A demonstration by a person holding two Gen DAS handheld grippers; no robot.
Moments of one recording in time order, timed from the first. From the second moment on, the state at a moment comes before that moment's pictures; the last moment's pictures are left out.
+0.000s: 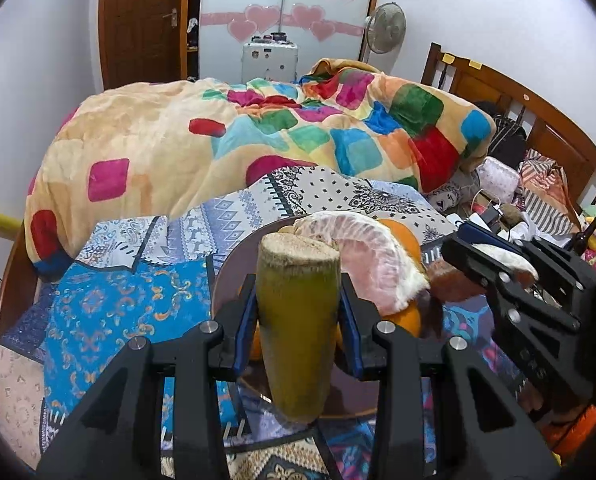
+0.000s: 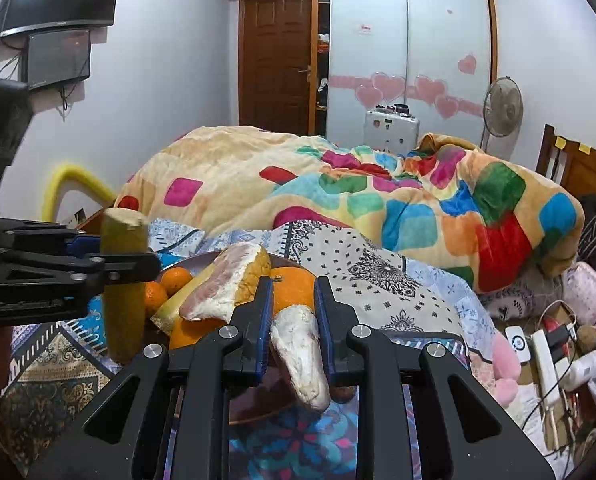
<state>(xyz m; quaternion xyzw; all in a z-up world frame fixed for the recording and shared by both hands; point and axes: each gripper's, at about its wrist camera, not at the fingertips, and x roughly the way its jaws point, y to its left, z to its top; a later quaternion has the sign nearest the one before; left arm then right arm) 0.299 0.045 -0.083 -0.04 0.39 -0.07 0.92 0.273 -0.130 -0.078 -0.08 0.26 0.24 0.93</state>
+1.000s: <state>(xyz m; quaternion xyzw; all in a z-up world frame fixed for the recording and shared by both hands) 0.268 0.029 -0.074 0.01 0.37 -0.05 0.93 0.263 -0.166 -0.087 -0.03 0.35 0.27 0.90</state>
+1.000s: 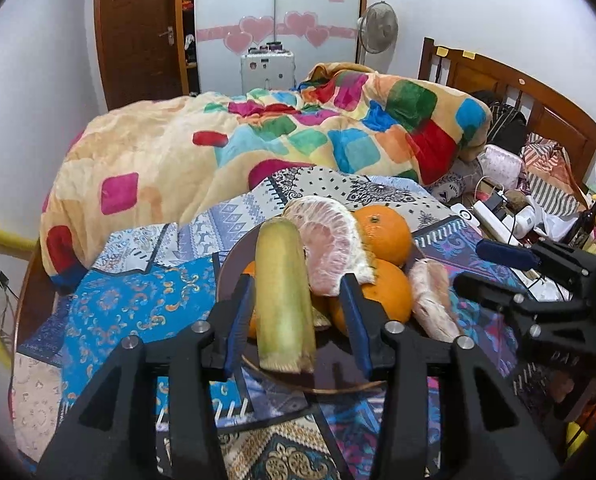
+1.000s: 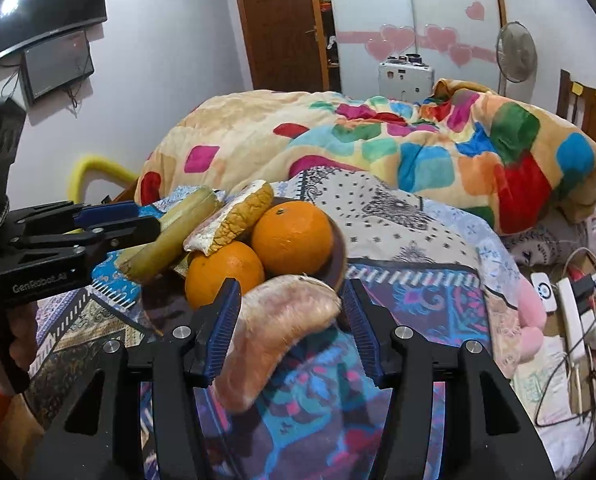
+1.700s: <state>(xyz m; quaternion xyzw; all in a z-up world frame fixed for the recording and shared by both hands) 0.192 -0.035 -0.102 -0.01 0.40 -0.09 0.91 0.179 -0.236 -0.085 -0.05 0.35 0.20 0.91</state>
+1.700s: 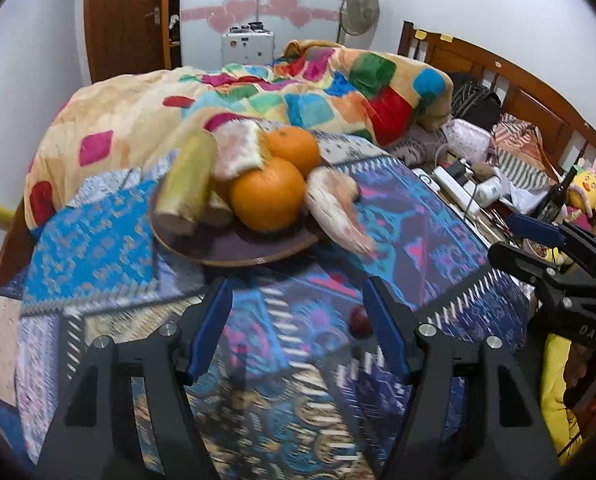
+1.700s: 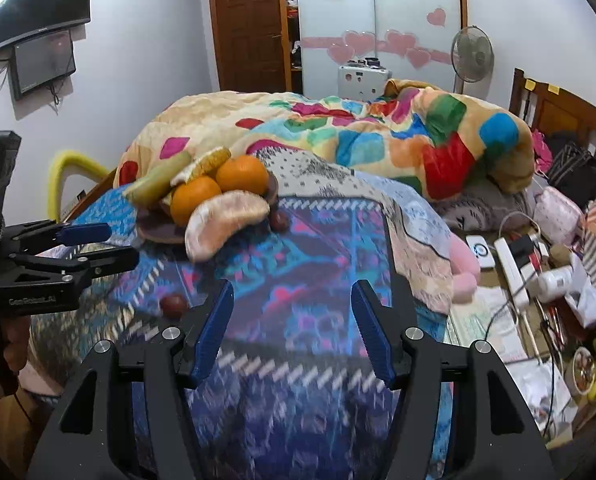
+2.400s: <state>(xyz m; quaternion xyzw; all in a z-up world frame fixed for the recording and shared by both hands) 0.198 -0.077 -0.136 0.00 0.43 -0.11 0.90 0.158 -0.250 -0.094 -0.07 0.34 0.22 0.91</state>
